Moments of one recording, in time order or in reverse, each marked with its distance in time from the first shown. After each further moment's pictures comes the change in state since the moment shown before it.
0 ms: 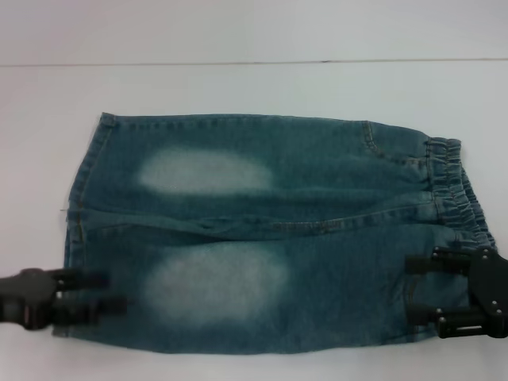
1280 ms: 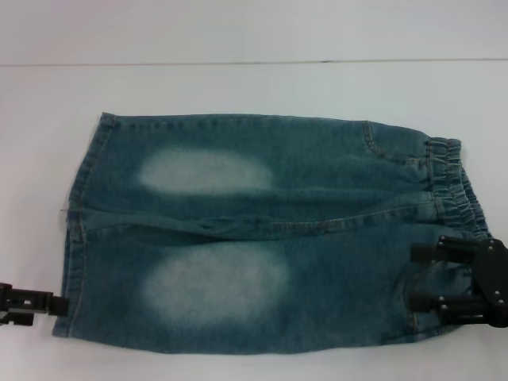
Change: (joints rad) left arm -0.104 0.058 -0.016 0.095 0.384 -0.122 -0.579; right arm -0.004 0.005 0.047 0.000 0.000 0.011 -0.024
